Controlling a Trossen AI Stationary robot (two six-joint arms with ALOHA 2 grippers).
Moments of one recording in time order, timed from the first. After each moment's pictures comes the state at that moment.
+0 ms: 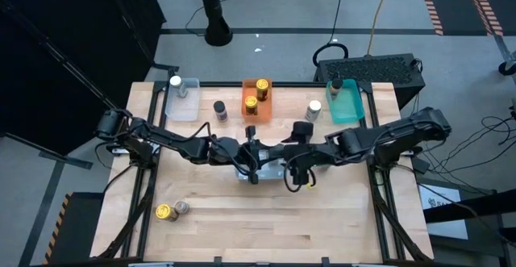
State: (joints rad) left arm -0.15 1.63 0.97 0.43 -0.26 0.24; right arm 0.27 1.46 1.33 -0.71 0.41 0.06
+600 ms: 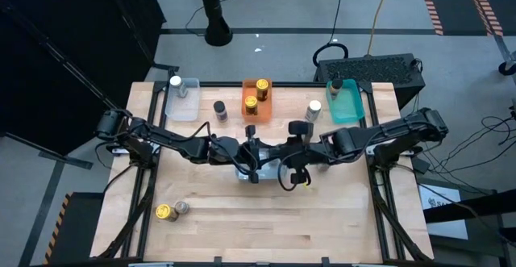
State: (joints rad) left arm -0.15 1.63 0.97 0.44 -0.26 0.25; right arm 0.23 1.49 1.33 -0.70 0.41 -0.03
